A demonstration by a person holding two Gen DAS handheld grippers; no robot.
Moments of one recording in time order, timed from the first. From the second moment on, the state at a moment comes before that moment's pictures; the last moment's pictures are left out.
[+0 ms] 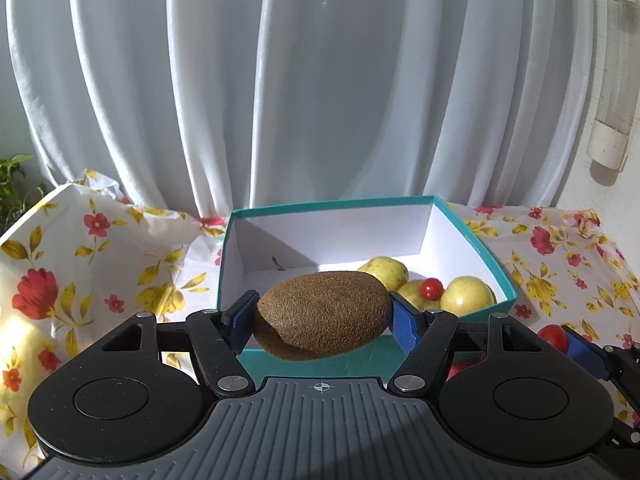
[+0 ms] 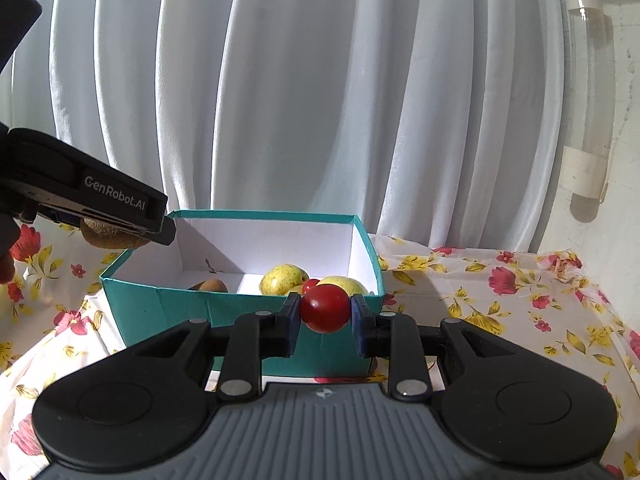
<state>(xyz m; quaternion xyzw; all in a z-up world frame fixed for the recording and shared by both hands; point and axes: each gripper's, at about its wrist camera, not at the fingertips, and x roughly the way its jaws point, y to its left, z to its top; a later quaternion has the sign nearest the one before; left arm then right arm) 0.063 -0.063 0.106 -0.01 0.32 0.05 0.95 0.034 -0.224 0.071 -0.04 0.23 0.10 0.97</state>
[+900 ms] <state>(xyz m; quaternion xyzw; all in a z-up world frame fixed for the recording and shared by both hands) 0.112 -0.064 0.134 -0.01 0.26 0.08 0.96 0.050 -0.227 0.089 -0.03 0.19 0.09 0.98</state>
